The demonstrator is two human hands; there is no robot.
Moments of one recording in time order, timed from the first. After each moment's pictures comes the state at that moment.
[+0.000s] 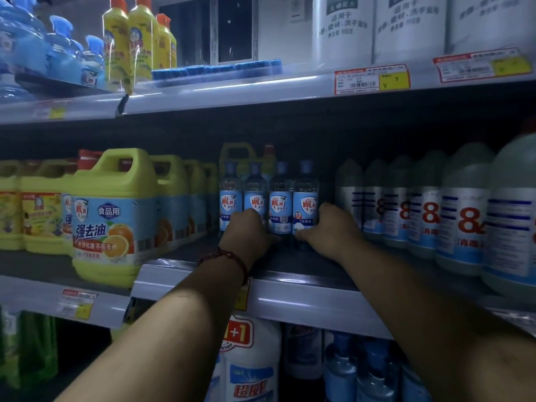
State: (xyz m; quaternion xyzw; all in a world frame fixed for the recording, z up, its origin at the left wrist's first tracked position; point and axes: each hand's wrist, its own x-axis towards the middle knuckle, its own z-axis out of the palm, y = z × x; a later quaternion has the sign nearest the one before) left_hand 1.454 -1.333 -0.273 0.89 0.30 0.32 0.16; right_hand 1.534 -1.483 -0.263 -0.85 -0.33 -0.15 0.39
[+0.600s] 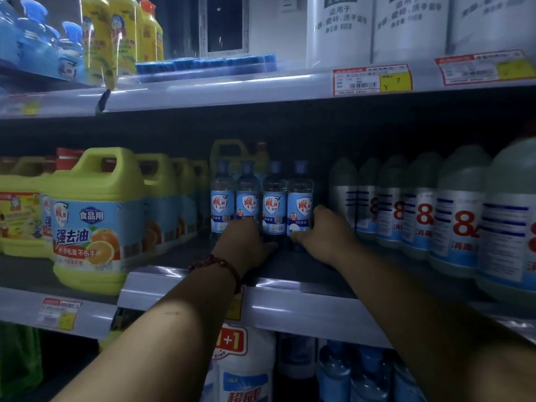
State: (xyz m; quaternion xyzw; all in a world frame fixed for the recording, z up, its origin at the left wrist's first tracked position) left_hand 1.458 -1.333 -0.280 0.92 0.26 0.27 0.08; right_hand 1.538 -1.483 -0.267 -0.84 -0.34 -0.14 0.40
